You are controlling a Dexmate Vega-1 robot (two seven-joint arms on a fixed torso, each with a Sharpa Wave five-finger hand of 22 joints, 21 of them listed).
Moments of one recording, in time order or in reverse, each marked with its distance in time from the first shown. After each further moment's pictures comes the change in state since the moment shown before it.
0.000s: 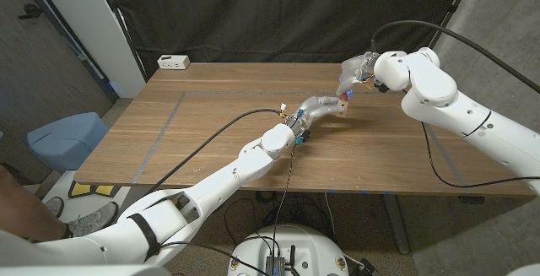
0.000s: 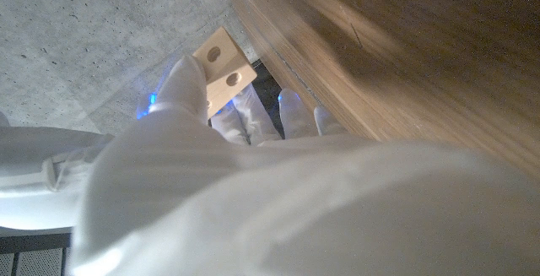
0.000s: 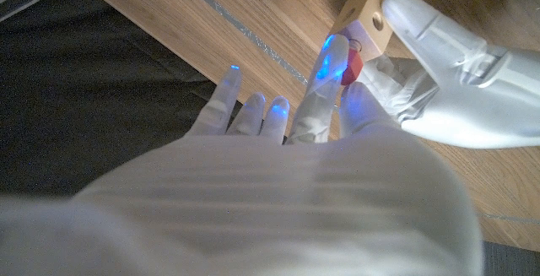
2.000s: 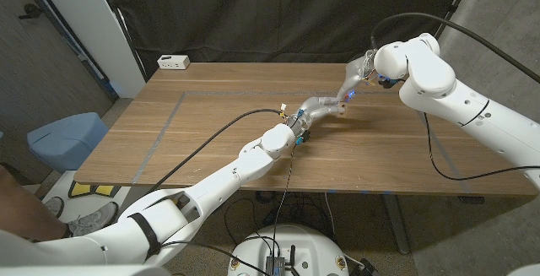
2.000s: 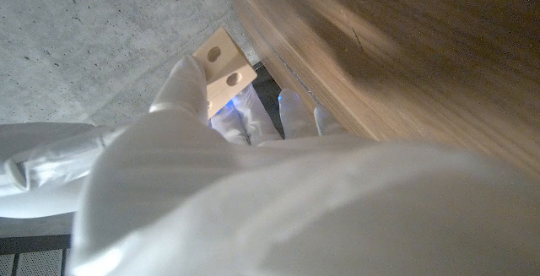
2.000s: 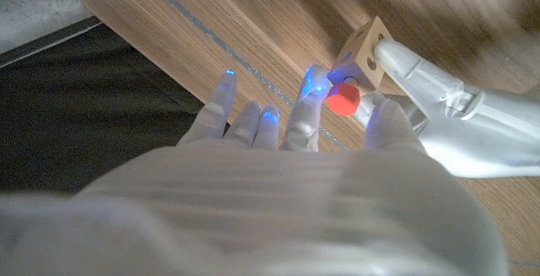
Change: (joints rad) left arm -0.004 -0.003 0.001 0.011 -0.004 -0.008 -0.013; left_hand 0.002 0.007 0.004 -0.004 -0.003 0.000 0.000 0.000 0.000 0.000 0.000 -0.001 -0.005 0.000 0.000 0.000 -0.002 0.000 0.000 0.000 0.000; right arm 0.082 0.011 -0.036 0.001 -0.069 -0.019 0.259; right_hand -0.213 -0.070 -0.109 0.015 0.008 -0.405 0.046 -0.150 0.063 -0.133 0.128 -0.043 0.009 -0.103 0.076 -0.041 0.000 -0.090 0.068 -0.009 0.000
